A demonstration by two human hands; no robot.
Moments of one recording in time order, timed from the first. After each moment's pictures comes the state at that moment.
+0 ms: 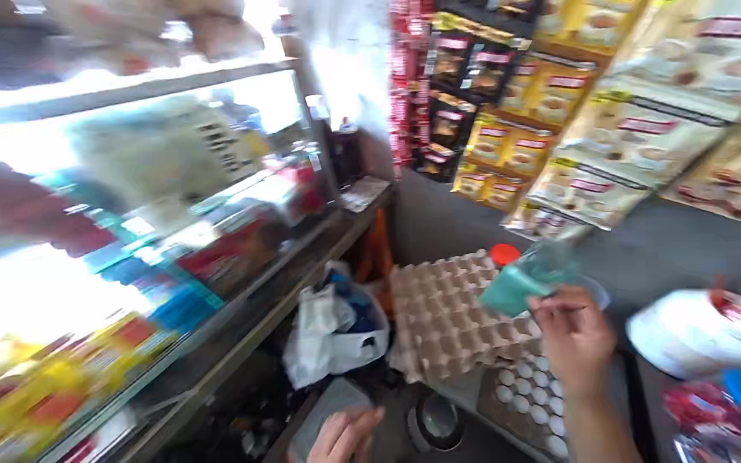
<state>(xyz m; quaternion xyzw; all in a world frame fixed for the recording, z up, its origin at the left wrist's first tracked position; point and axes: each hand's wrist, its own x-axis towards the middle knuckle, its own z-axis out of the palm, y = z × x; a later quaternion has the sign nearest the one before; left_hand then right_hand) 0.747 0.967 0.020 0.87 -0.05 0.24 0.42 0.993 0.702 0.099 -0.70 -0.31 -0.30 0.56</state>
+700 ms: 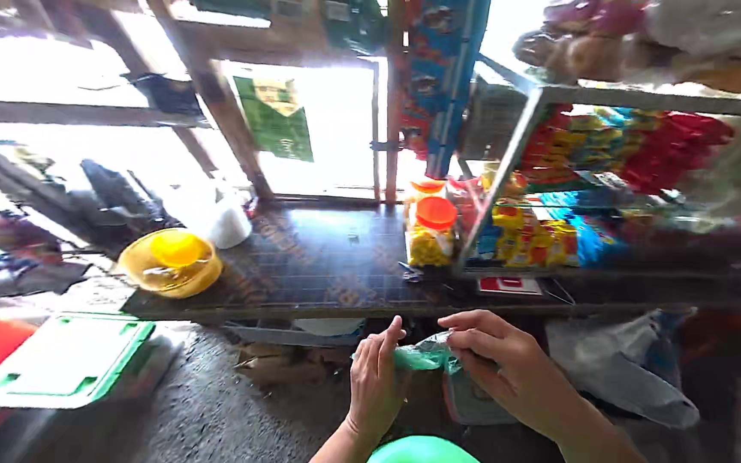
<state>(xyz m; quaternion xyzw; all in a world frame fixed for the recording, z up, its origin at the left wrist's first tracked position) 0.313 1.125 0.028 0.75 0.40 0.53 0.02 0.516 1.093 0.149 -0.41 -0.81 0.13 0.41</state>
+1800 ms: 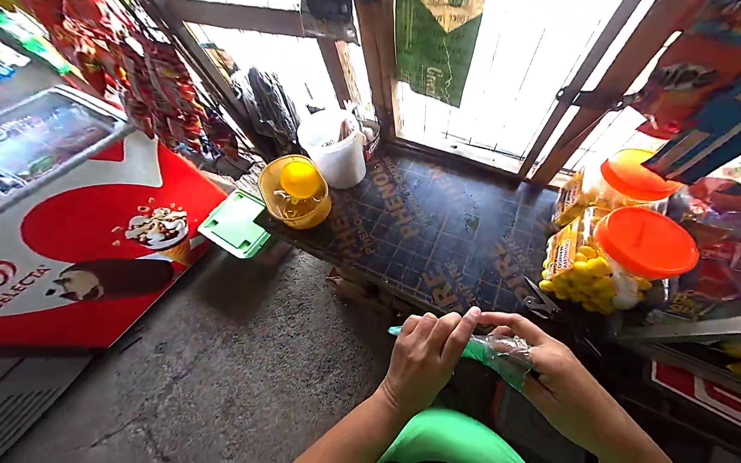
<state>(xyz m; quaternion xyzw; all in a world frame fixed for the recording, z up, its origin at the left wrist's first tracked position) 0.260 1.192 0.017 0.76 0.51 0.37 -0.13 0.464 1.233 0.060 -0.31 -0.82 0.37 0.31</state>
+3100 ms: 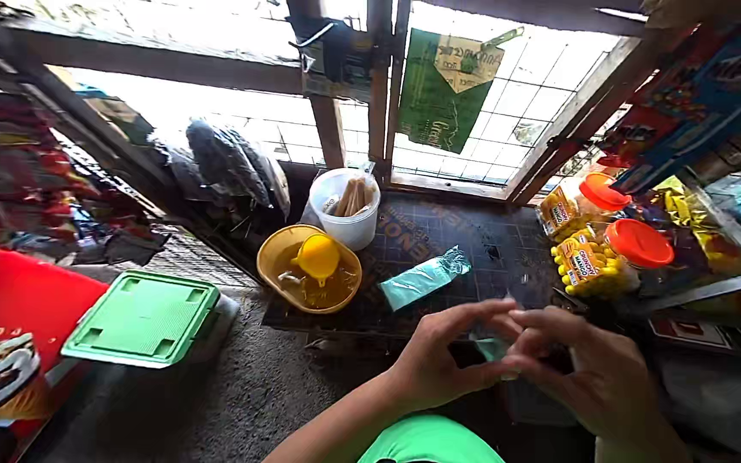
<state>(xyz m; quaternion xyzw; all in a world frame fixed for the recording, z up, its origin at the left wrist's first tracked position) 0.075 1.286 0.096 0.70 0.10 0.53 0.47 0.266 1.242 0.158 -0.38 -0.80 0.16 0.44</state>
